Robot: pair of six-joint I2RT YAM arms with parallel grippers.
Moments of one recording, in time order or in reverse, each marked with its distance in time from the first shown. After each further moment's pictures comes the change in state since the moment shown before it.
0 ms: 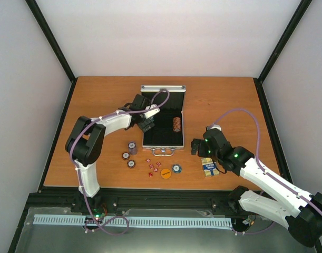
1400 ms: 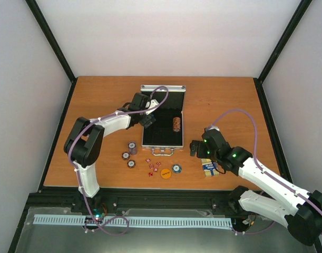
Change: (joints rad) left arm -0.004 -0.023 -0.024 0.154 -0.059 -0.051; right arm 0.000 0.019 -0.016 0.018 -0.034 -0.001
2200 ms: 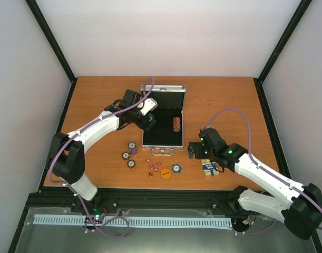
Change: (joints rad) left arm 0.000 -0.253 -0.005 -0.312 0.335 -0.190; right arm 0.000 0.055 0.016 -0.025 -0.047 -0.047
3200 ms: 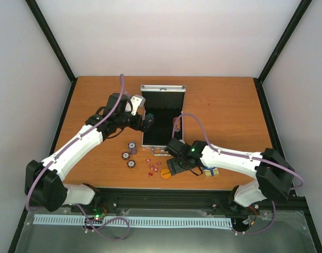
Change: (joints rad) left arm 0.000 -0.314 -0.132 -0.005 0.099 -0.408; right arm 0.341 0.436 0.229 -0.151 -0.014 0.028
